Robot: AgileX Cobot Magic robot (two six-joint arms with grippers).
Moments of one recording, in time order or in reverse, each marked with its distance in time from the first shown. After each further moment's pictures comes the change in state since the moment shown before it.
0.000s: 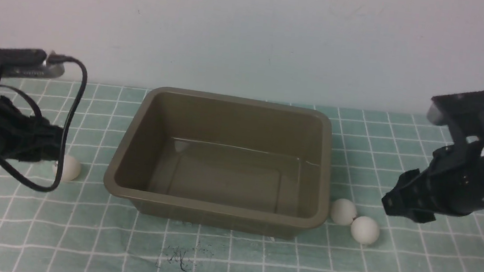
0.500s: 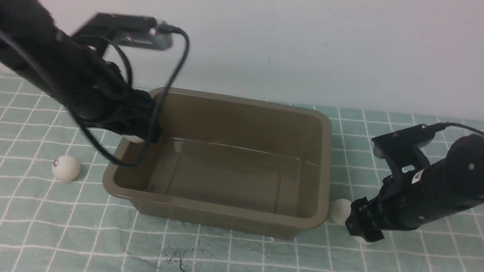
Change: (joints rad) right arm 0.040 0.297 -0.004 -0.060 -0.256 -0.030; left arm -0.282 0.255 -0.332 -0.044 0.192 0.034
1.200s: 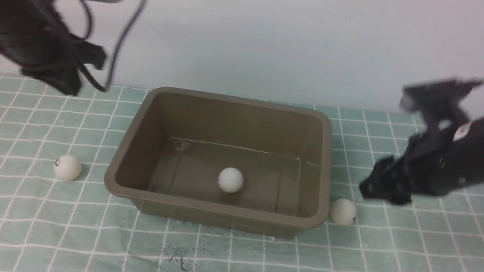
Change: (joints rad) right arm 0.001 -0.298 -0.128 0.132 0.291 -0.042; left arm 0.201 0.047 -0.279 0.323 0.263 -0.244
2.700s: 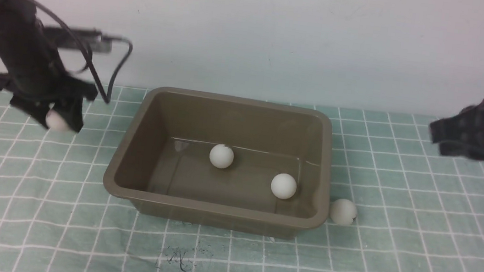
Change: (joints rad) right arm -0.109 -0.072 0.011 -0.173 -0.002 0.316; left arm 0.020 0.295 -0.201 -0.031 0.106 0.046
